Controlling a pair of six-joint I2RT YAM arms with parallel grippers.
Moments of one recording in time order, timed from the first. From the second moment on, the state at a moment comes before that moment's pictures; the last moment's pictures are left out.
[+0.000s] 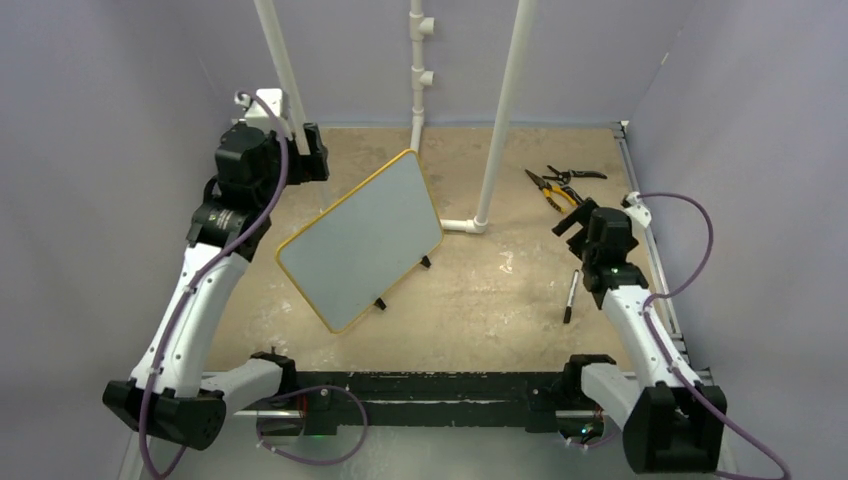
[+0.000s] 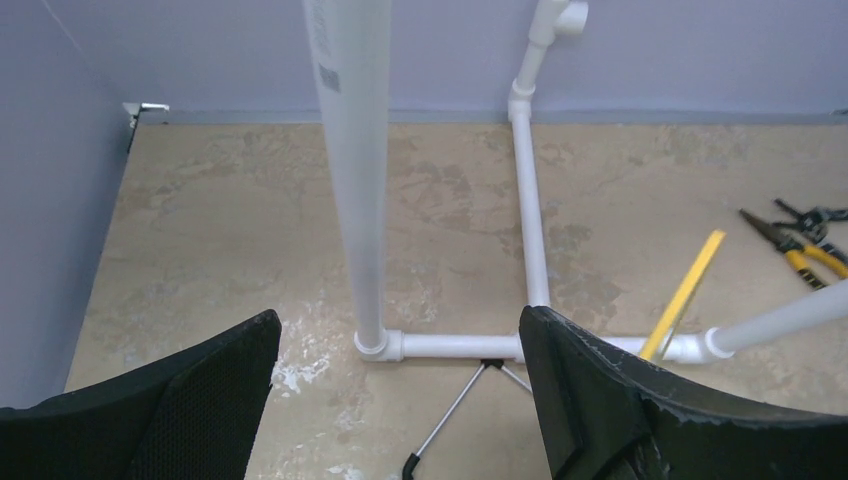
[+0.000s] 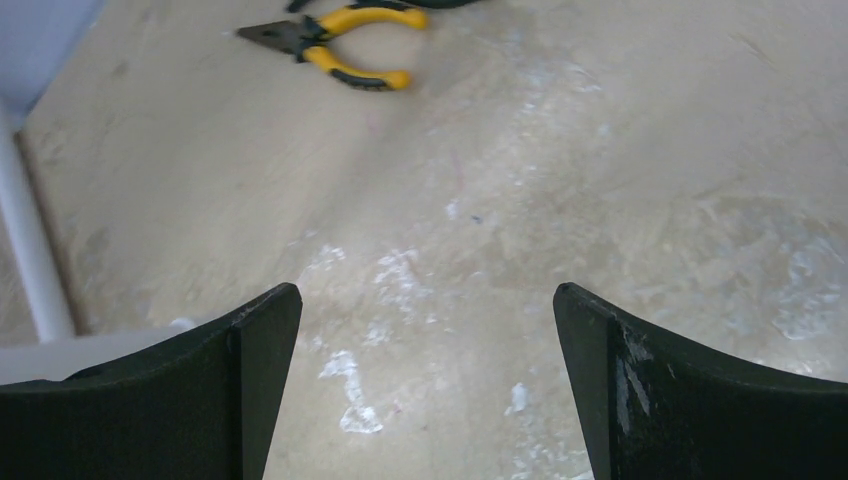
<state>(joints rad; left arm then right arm) -0.24 1.09 1.36 -0.51 -0.16 -0.15 0.06 0.95 0.61 -0.21 0.33 0.68</state>
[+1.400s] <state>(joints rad) -0.24 1.04 1.15 -0.23 -0.19 -0.07 -0.14 1.51 0.79 -0.40 0.14 0.54</state>
